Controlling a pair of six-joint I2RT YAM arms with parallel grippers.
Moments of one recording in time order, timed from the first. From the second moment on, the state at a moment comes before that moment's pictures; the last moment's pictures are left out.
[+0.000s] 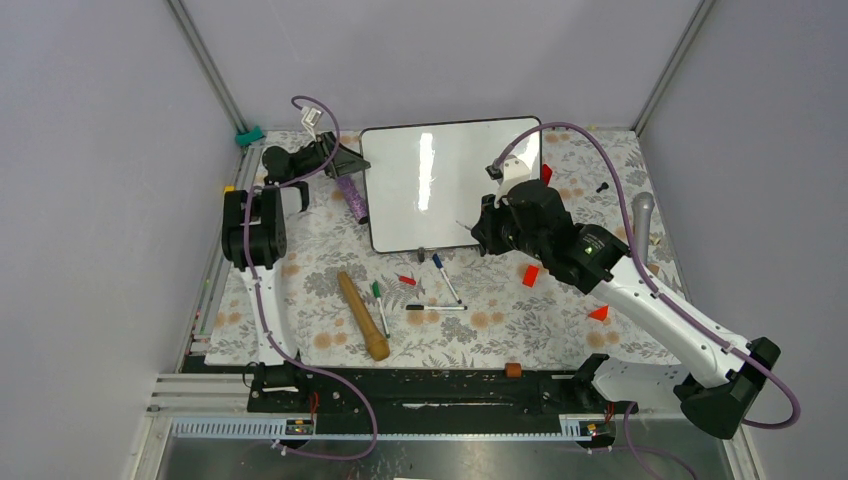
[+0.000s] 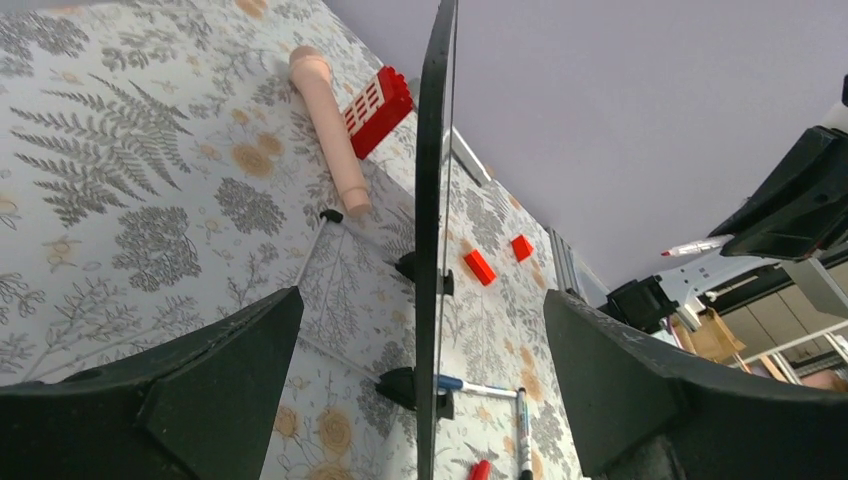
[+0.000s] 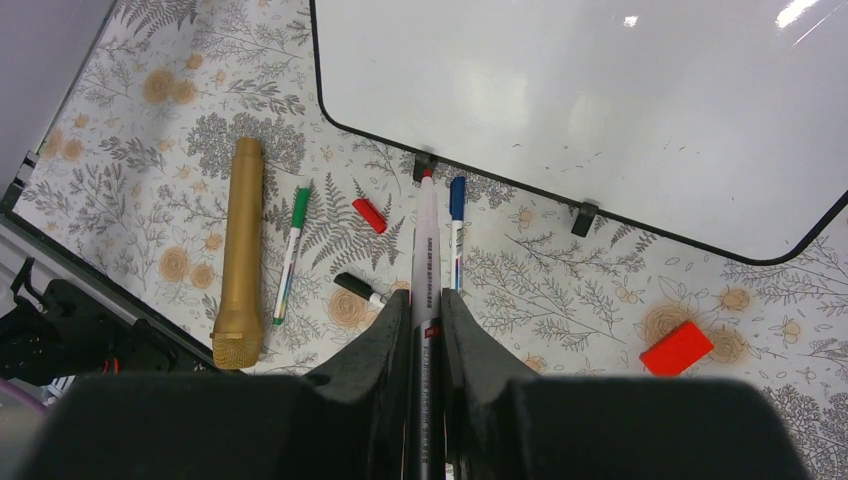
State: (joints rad) left arm 0.09 2.31 1.45 1.41 1.36 -1.30; right arm 0.78 1.15 1.21 -0.62 0.14 0.35
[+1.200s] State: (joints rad) left arm 0.02 2.39 1.44 1.41 1.32 -1.22; right arm 0.78 1.14 1.18 -0.59 0.14 0.34
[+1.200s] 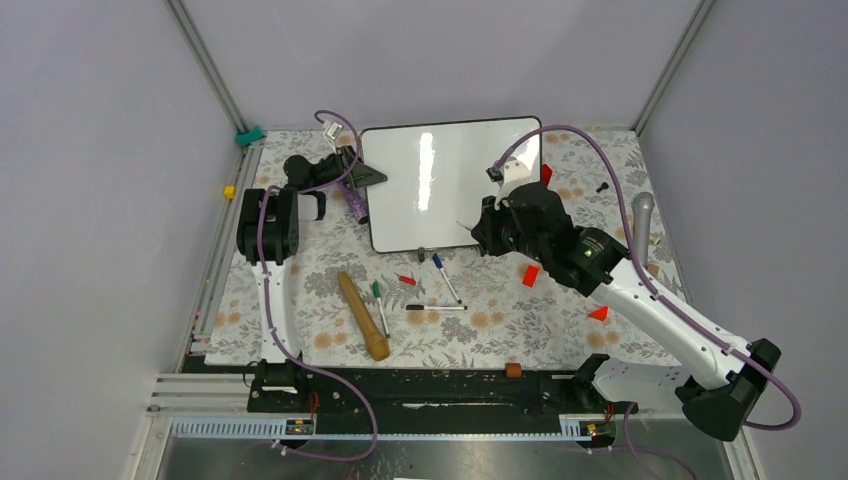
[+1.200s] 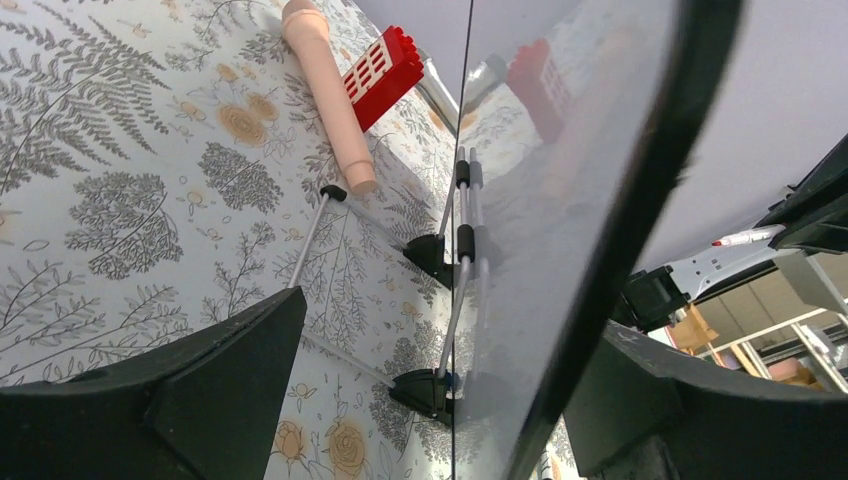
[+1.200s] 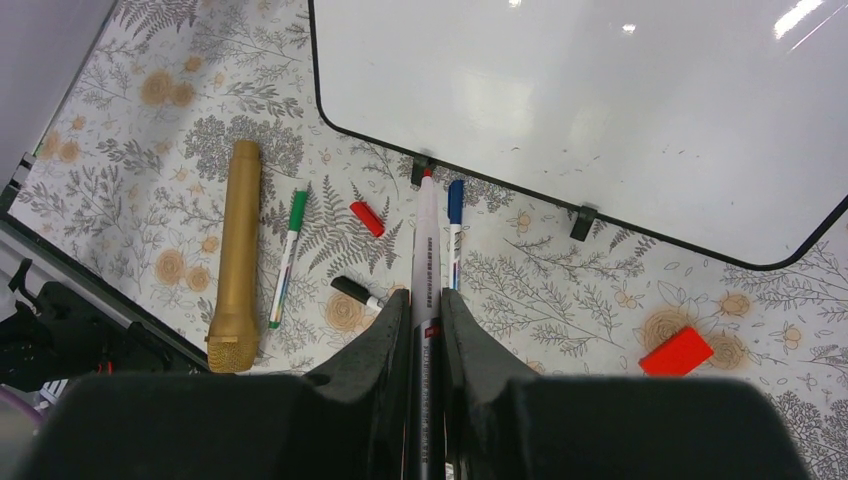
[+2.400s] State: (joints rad) left arm 0.01 2.31 1.28 1.44 1.29 -1.17; right arm 0.78 1.28 1.32 -0.59 0.15 0.34
